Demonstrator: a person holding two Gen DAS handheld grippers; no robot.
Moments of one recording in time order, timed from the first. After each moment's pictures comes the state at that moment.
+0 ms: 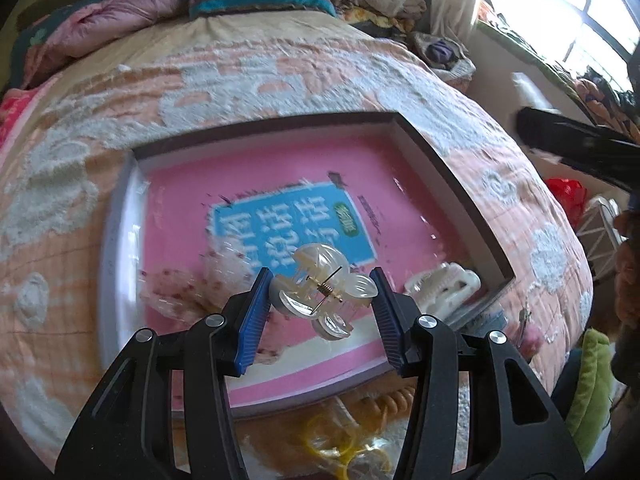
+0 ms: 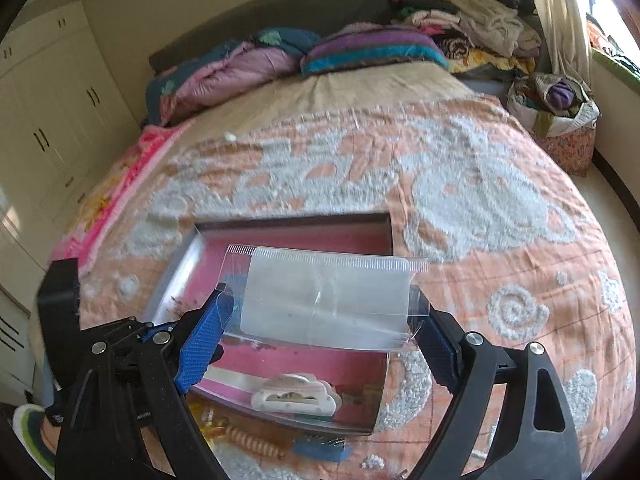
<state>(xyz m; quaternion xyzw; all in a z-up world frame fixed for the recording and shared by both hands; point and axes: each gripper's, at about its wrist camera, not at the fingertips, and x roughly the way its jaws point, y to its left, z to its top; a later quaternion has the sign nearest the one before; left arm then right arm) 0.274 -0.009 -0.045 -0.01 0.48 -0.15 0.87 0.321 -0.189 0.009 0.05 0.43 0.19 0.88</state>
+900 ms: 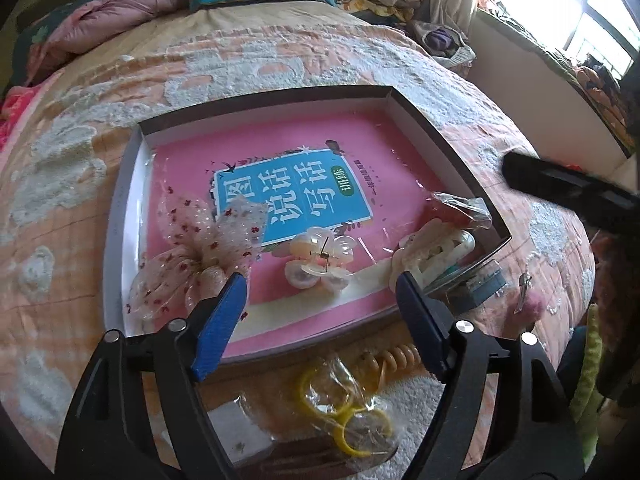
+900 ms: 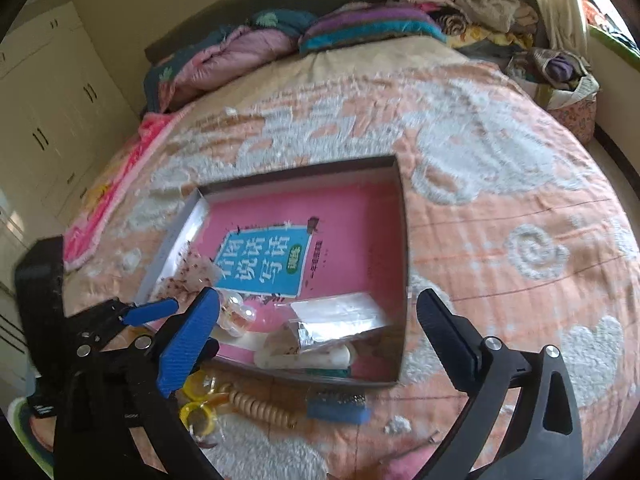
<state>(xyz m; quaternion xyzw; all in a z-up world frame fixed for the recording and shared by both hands) 0.245 -0.007 -0.044 0.00 0.49 -0.13 0.86 0.285 -0.191 -0.011 0.08 0.45 0.19 0.87</state>
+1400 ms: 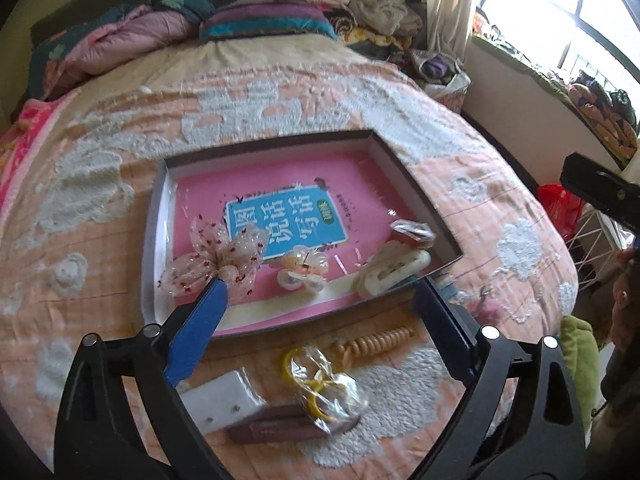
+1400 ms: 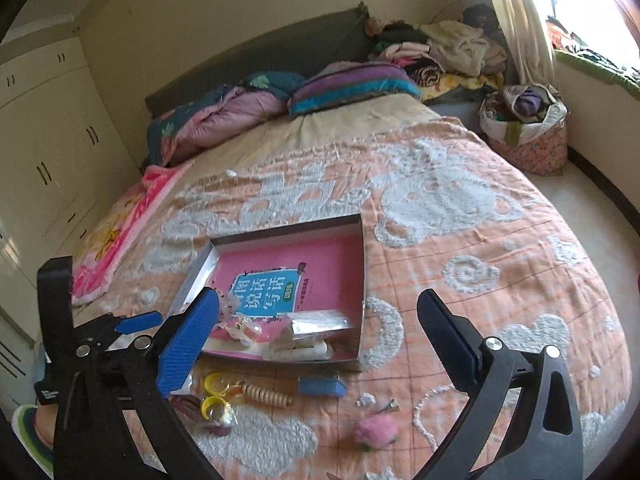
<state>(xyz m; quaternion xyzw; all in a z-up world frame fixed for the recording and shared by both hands) 0.207 -0.012 0.013 0.00 0.44 -0.12 0.89 0.220 -0.241 0.054 0.10 0.36 0.16 0.91</state>
